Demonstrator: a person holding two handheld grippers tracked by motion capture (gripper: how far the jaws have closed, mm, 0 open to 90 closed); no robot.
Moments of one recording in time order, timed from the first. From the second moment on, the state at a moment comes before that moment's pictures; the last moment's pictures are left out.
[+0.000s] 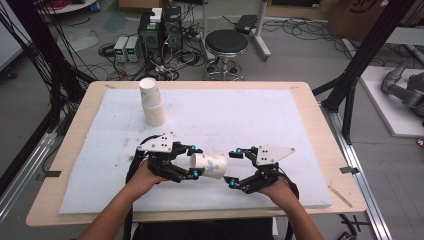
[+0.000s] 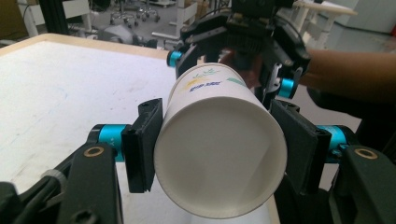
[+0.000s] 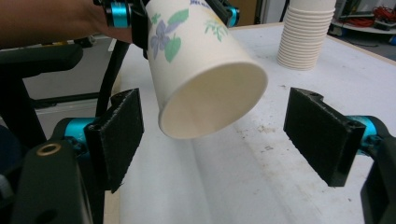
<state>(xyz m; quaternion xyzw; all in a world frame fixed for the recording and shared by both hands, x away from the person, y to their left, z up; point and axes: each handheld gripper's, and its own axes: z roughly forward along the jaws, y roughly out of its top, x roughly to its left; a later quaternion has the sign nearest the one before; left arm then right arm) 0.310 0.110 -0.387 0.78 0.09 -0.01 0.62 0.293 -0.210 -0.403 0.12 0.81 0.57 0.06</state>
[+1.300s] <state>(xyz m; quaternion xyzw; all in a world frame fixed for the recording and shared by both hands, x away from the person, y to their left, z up) 0.307 0.109 -0.389 0.73 0.09 -0.05 0.67 0.297 -0.205 -0.405 0.11 0.76 0.64 0.00</state>
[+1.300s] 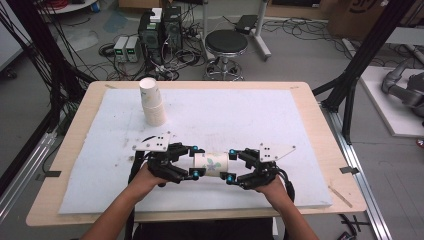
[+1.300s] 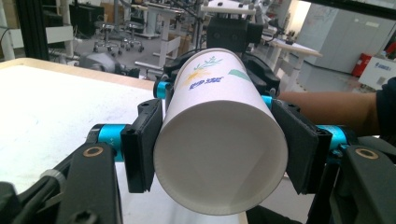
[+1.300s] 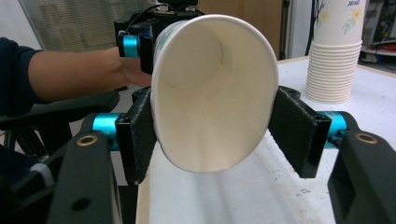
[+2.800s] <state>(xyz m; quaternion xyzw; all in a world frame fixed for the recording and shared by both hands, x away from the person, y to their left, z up) 0.306 0.103 -0.378 0.87 0.09 0.04 0.49 0.314 -0.159 -0.353 0.06 0.92 0.38 0.05</state>
